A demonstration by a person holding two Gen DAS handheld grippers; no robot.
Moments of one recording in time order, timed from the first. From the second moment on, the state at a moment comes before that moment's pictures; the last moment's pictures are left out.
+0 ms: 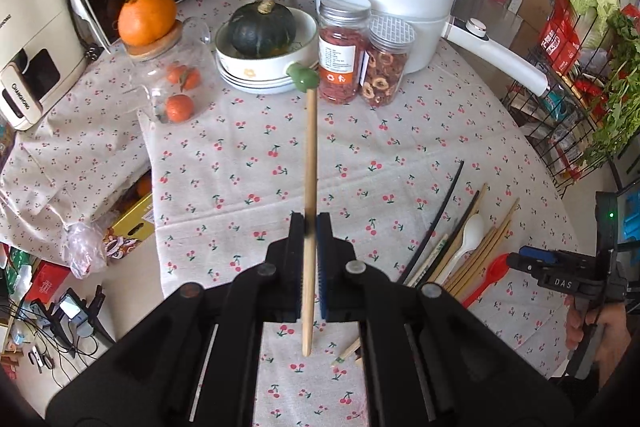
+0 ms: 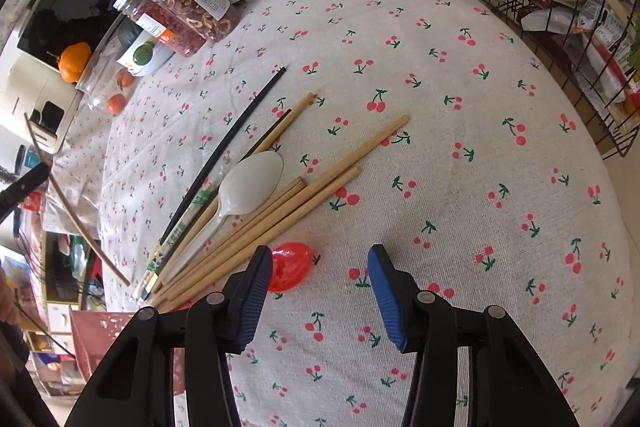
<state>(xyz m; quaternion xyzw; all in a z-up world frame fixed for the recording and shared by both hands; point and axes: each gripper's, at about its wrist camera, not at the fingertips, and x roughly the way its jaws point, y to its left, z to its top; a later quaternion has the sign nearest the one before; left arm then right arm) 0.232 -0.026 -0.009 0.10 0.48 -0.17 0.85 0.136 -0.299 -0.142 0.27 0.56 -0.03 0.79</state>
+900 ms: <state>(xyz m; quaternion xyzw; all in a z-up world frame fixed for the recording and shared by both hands) 0.086 0.080 0.073 -0.10 0.28 -0.16 0.94 0.068 -0.259 0.007 0.10 0.39 -0.01 0.92</state>
